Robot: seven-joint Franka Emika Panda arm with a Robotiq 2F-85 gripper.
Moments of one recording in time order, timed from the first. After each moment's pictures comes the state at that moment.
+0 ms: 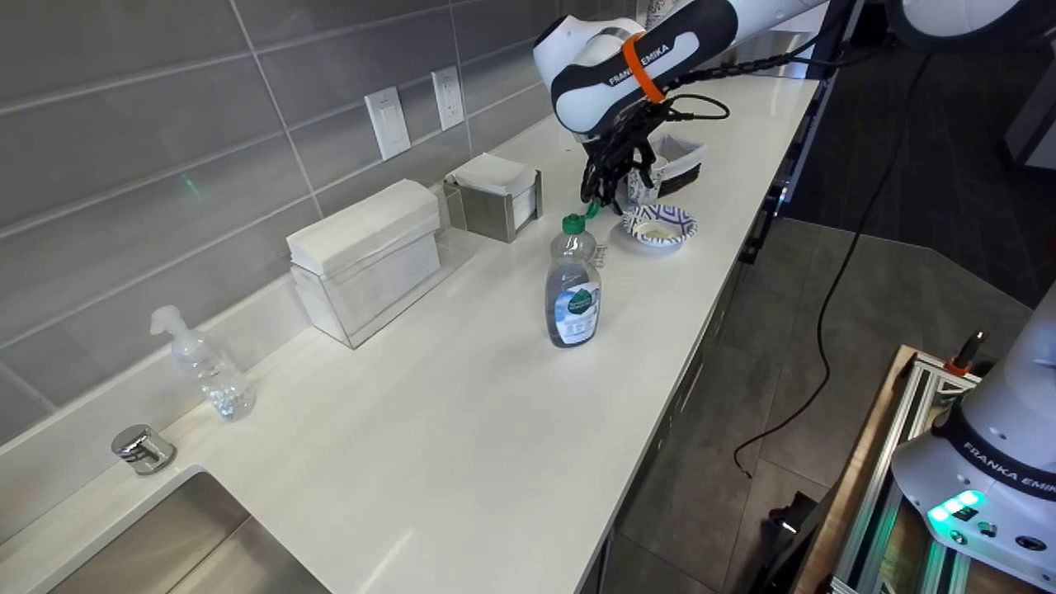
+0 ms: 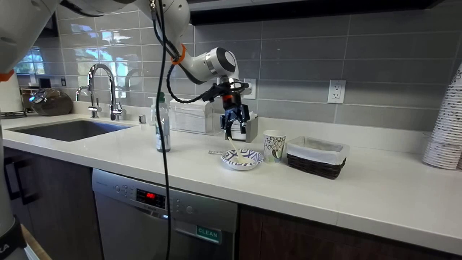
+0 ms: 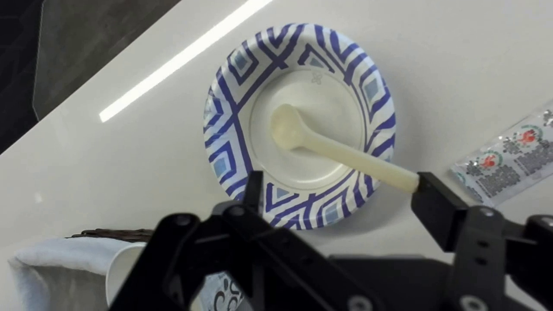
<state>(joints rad) 0.04 0.51 -0.09 -1.56 -0.37 1.76 0.37</state>
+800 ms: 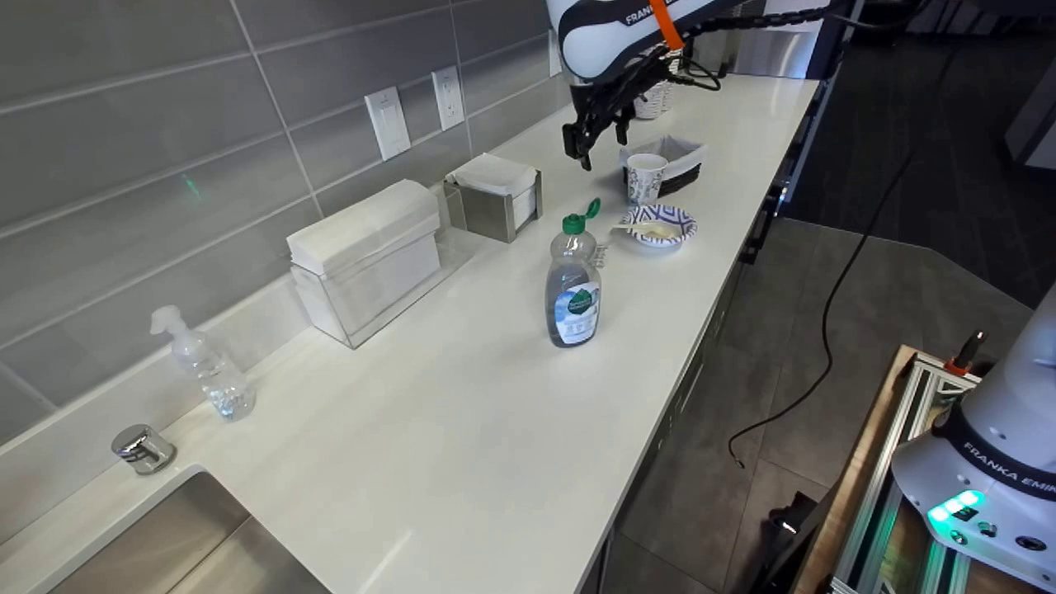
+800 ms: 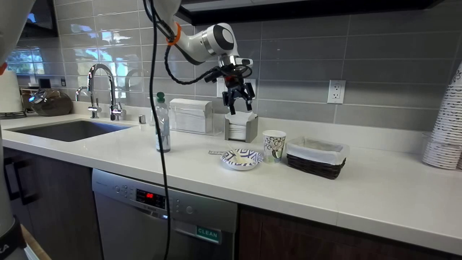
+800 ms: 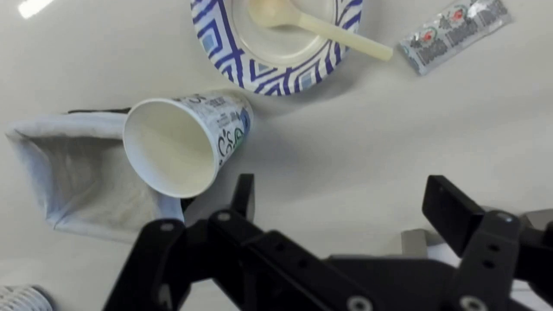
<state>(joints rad) 0.03 0.38 -0.08 -1.58 -0.33 1.97 0.28</state>
